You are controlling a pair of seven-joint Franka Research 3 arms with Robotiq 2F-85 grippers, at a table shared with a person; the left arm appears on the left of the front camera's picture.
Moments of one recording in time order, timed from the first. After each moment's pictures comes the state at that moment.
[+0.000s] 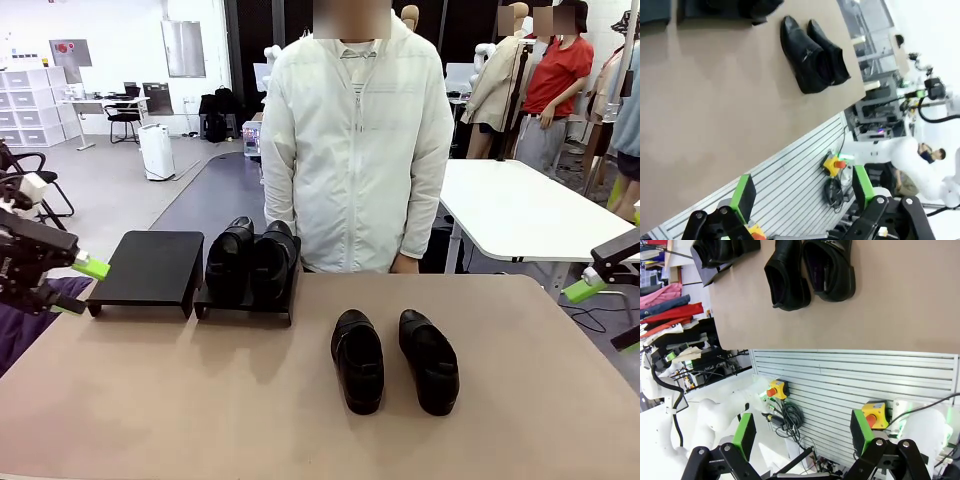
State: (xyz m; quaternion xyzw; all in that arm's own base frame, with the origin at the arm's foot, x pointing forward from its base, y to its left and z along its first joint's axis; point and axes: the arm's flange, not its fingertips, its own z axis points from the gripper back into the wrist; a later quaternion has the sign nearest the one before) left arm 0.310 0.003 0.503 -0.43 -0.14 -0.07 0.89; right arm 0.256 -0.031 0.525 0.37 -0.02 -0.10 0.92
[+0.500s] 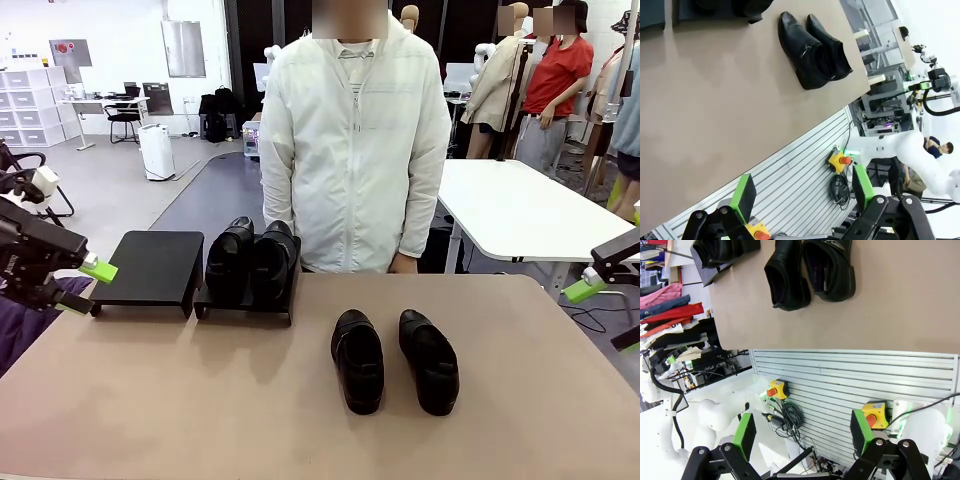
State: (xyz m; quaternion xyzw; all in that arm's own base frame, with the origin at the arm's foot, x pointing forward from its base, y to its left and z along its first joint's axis) left arm 0.303 -0.006 0.512 -0.41 -0.15 -0.09 0.89; right arm 0.256 -0.031 0.525 0.37 -0.02 -0.10 0.92
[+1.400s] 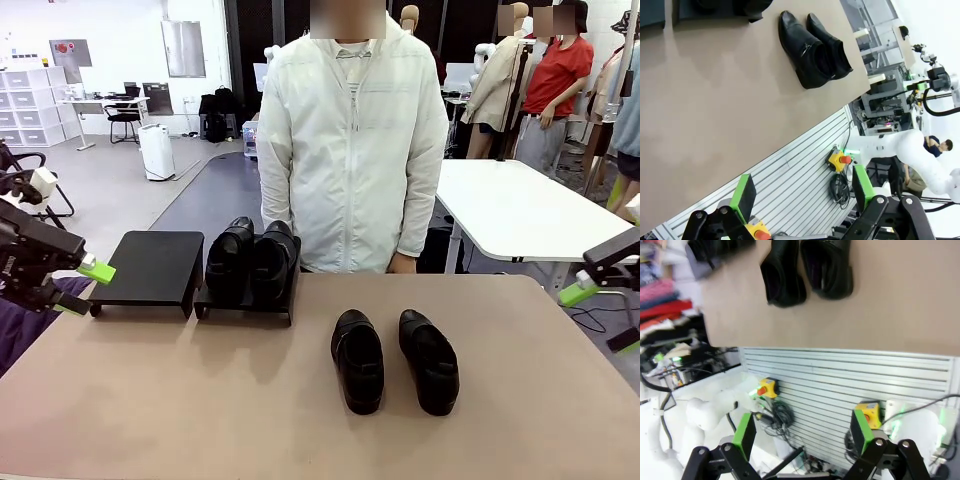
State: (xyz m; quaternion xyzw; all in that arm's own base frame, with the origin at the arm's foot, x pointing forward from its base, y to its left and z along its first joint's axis) left arm 0.302 -0.005 0.511 -0.42 -0.15 -0.09 0.89; right arm 0.263 -0.001 0.522 0.33 -0.01 -0.08 0.94
